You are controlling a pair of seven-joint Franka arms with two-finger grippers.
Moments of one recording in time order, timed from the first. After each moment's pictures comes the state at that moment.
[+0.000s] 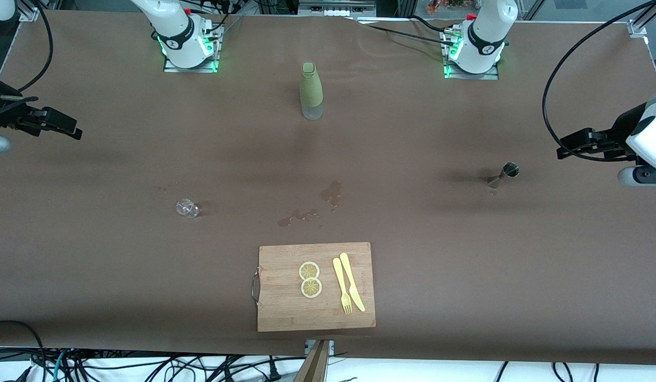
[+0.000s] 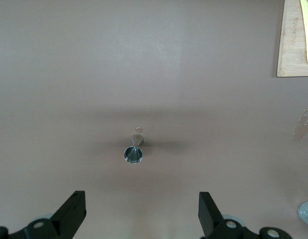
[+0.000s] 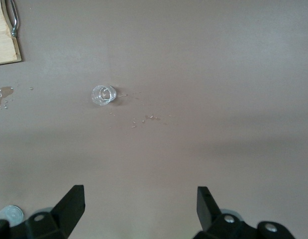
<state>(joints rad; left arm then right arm) -0.07 0.27 0.06 -1.26 -0.05 1.38 -0.04 -0.06 -0.01 -0.03 -1.72 0.03 1.65 0.00</state>
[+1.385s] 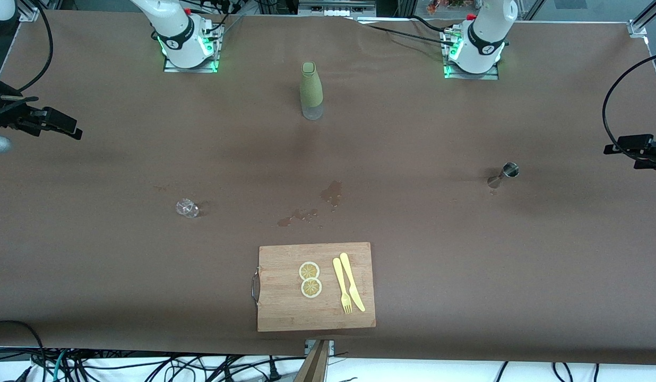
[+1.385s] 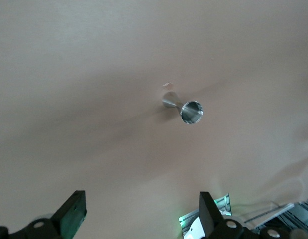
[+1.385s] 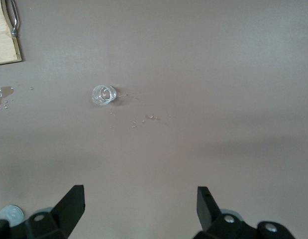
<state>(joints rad) 0.23 0.37 0.18 -1.43 -0.18 1.38 0.76 -0.06 -0.01 -0.03 -1.72 0.03 1.65 0.00</state>
